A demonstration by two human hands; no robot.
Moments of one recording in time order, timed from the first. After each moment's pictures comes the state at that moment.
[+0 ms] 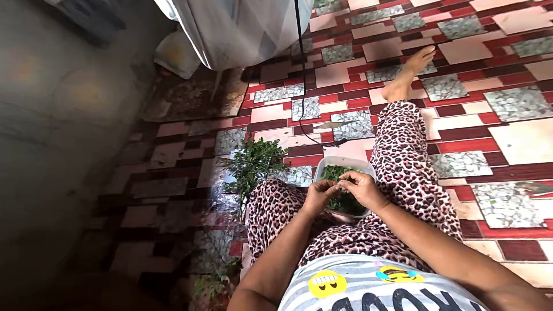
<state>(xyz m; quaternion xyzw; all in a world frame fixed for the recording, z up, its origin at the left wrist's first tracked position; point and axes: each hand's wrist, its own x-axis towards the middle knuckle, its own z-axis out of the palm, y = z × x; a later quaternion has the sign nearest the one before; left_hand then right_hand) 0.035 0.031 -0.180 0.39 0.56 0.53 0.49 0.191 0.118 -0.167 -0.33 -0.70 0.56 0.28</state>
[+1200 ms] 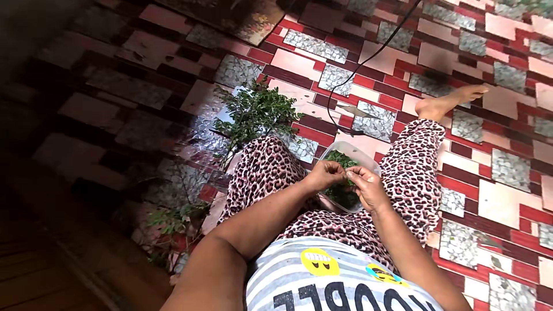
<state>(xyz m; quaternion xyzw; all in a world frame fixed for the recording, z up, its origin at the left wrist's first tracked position) 0.032 0.027 -0.176 0.38 0.53 0.55 0.53 0.188 0.115 -0.156 -0.41 -0.58 0.68 0.20</state>
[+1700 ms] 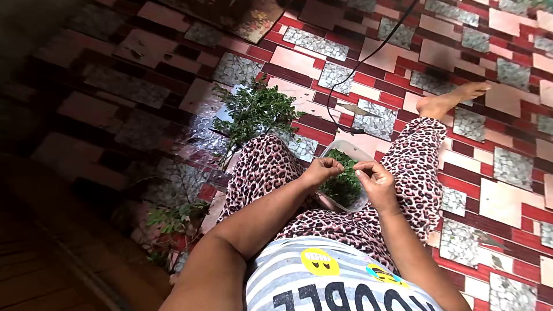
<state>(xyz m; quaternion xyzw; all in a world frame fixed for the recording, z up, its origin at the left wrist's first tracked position) 0.029 0.033 -0.187 0.28 0.55 0.56 0.55 0.201 0.126 -0.155 -0.28 -0.77 0.48 0.31</state>
